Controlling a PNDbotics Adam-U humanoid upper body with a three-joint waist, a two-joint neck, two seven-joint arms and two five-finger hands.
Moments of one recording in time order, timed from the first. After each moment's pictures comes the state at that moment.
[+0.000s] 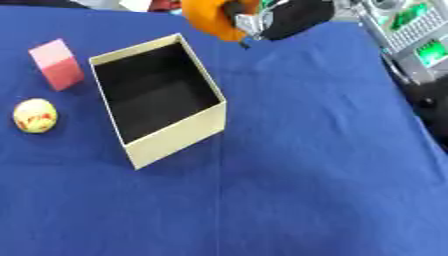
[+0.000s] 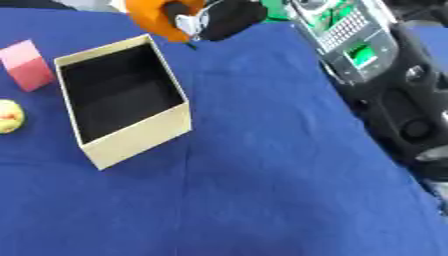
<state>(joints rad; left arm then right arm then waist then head) -0.26 0.34 0.10 -1.98 -0.24 -0.15 0.56 -1.09 -0.53 0.37 -1.66 0.33 0.16 0.52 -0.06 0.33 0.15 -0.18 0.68</state>
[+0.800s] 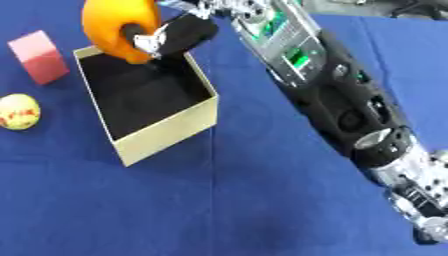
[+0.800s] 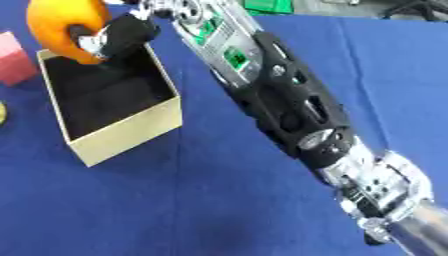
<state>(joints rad) -0.28 0.34 0.09 -1.98 -0.23 -0.15 0.55 -1.13 -0.28 0.40 -1.41 0.50 0.09 0.51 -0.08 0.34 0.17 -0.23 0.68</state>
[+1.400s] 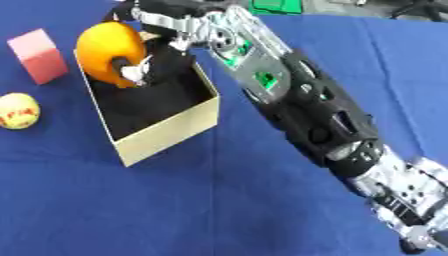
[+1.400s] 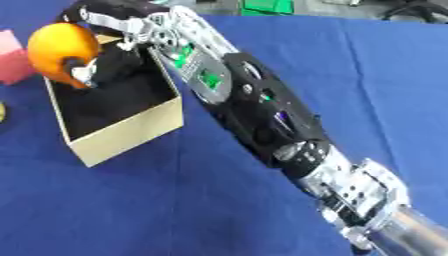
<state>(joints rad) -0.28 0.34 0.09 -1.98 -0.23 -0.15 0.55 -1.13 -0.25 0.43 -1.36 0.67 -0.01 0.57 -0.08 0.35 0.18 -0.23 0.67</state>
